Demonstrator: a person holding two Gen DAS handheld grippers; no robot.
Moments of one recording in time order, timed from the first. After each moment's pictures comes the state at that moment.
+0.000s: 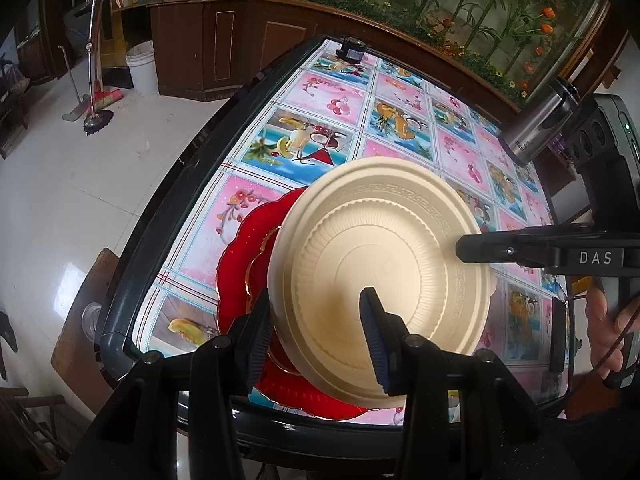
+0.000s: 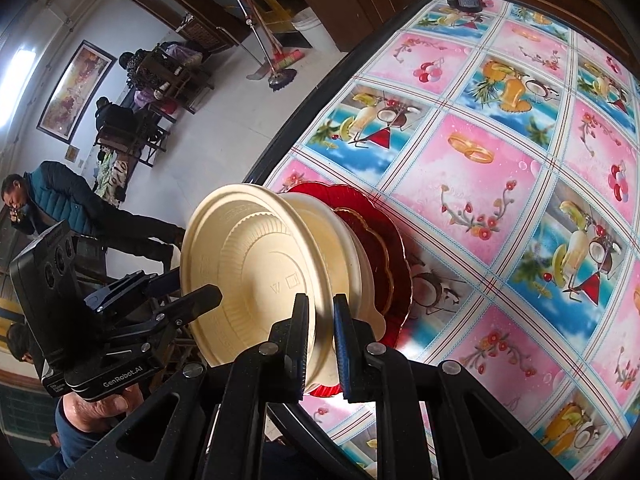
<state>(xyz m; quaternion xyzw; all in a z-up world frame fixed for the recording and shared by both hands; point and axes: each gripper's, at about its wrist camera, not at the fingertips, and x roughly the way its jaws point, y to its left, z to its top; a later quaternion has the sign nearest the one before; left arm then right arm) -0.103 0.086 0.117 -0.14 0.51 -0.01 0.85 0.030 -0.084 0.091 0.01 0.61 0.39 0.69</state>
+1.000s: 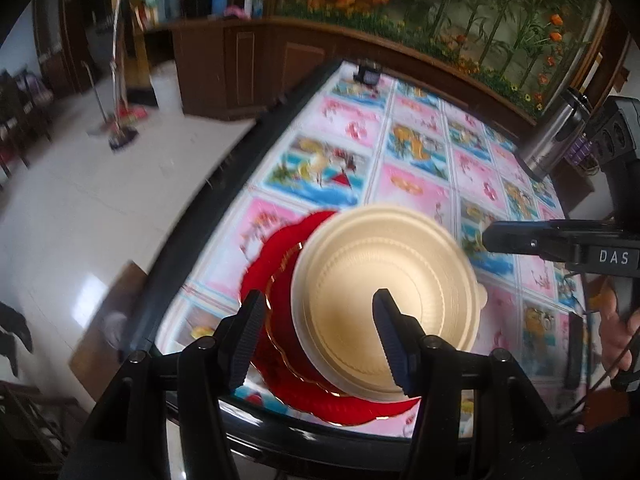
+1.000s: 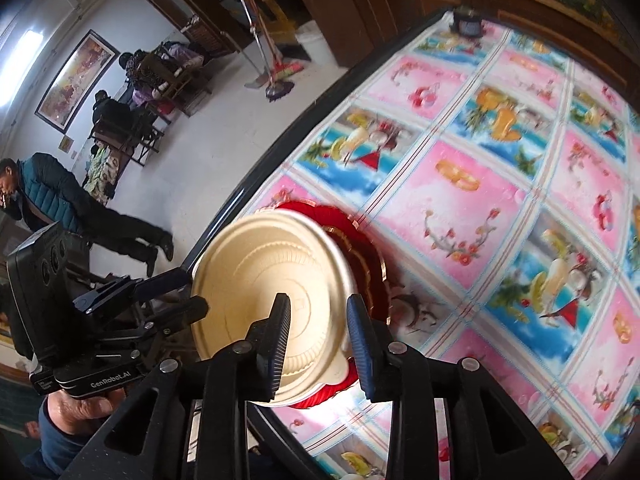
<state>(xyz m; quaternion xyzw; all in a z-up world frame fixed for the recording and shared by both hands) -0.118 0.077 0.142 -0.10 0.46 0.05 0.88 0.029 -0.096 0.110 -0.02 0.56 0.39 0.73</state>
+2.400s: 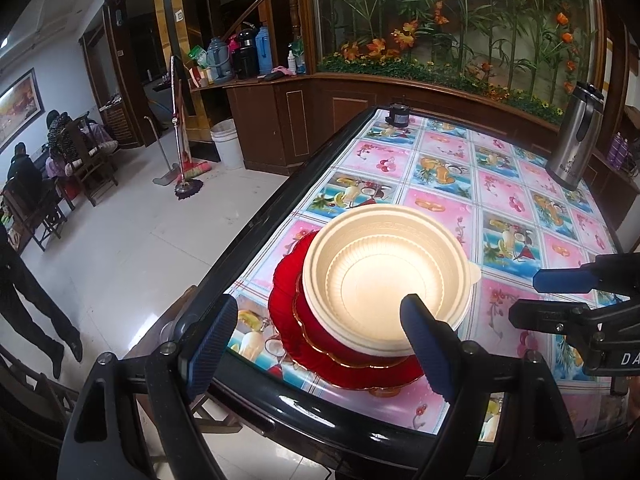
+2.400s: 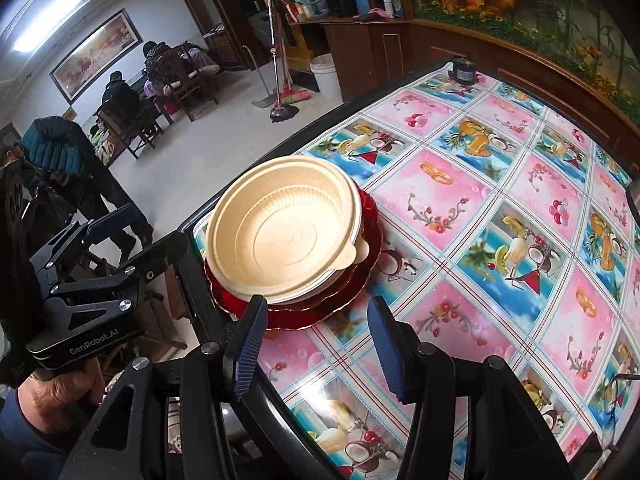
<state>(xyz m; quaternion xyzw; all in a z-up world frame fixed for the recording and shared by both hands) -0.182 0.018 0.156 -0.03 0.39 0.16 0.90 -0.068 -0.139 0.120 -0.08 0.49 0.39 0.77</state>
